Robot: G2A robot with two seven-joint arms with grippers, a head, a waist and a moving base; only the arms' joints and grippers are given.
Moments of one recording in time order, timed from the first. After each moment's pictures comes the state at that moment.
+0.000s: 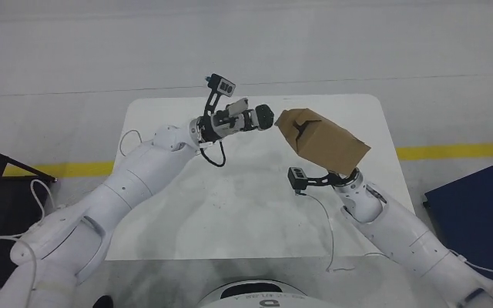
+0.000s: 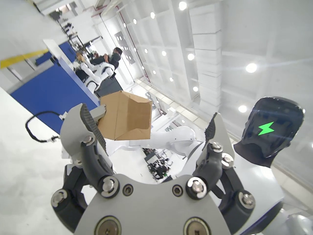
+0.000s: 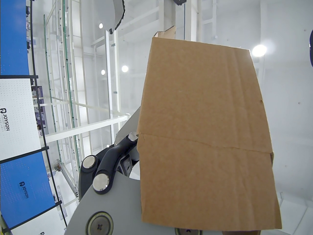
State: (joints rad) left arm 0.63 -1.17 -0.46 -1.08 -1.24 -0.74 -1.08; right arm -1.24 -0.85 0.80 -1.52 3.07 1.01 0.43
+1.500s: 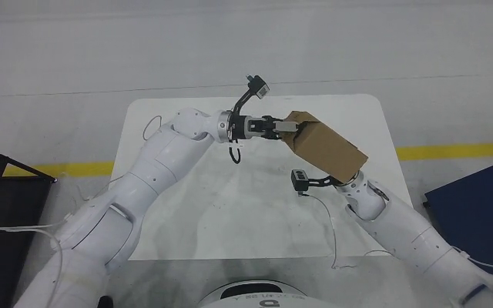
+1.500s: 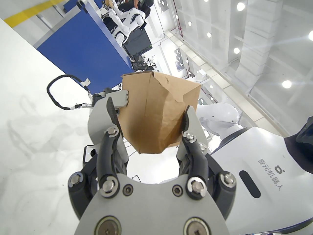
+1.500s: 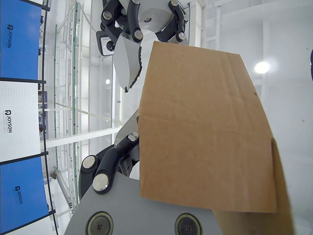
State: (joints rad) left arm 0.59 -1.36 -0.61 -0.92 -0.78 -0.66 -1.16; right arm -1.21 -0.84 0.78 -1.44 3.07 1.01 0.38
